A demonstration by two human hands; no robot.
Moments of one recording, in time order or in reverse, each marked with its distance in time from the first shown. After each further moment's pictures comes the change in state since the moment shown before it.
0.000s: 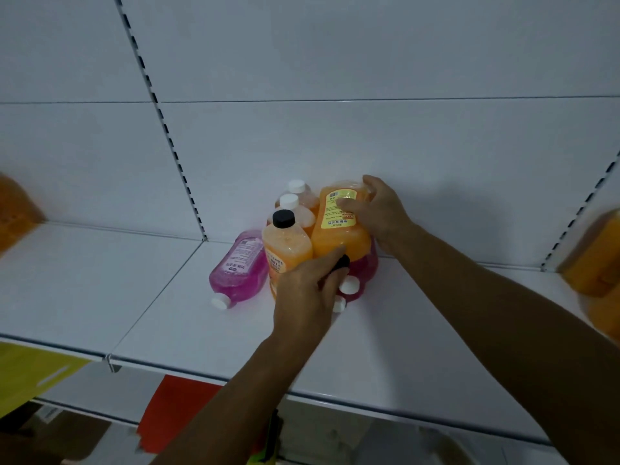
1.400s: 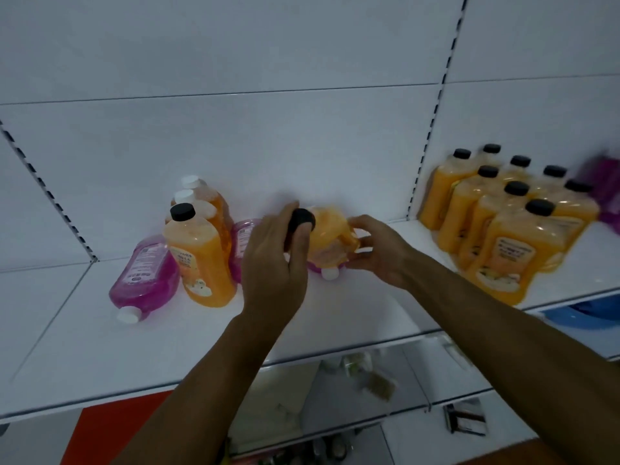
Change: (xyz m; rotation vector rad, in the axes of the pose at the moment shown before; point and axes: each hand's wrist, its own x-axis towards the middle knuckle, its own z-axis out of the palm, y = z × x) left_hand -0.005 0.072 0.014 -0.250 0.016 0.193; right_hand -0.142 0.037 -0.111 0.425 0.039 0.384
